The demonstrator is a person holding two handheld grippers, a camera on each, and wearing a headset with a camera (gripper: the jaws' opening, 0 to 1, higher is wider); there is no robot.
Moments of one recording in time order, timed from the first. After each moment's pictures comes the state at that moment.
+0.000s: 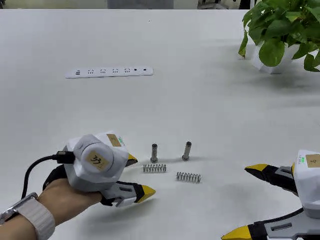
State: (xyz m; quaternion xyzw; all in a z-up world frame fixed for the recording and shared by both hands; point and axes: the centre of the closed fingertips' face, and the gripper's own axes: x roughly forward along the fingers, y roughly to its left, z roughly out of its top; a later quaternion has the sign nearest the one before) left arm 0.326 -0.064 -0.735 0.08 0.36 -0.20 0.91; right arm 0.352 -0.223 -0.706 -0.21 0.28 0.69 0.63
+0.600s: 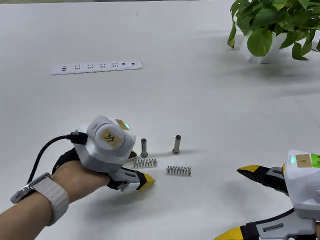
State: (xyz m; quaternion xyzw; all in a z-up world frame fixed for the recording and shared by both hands) left arm 0.343 -0.075 -0.745 0.06 0.41 -0.21 0.89; right arm 0.342 -0.234 -0.714 -0.20 0.30 0.68 0.64
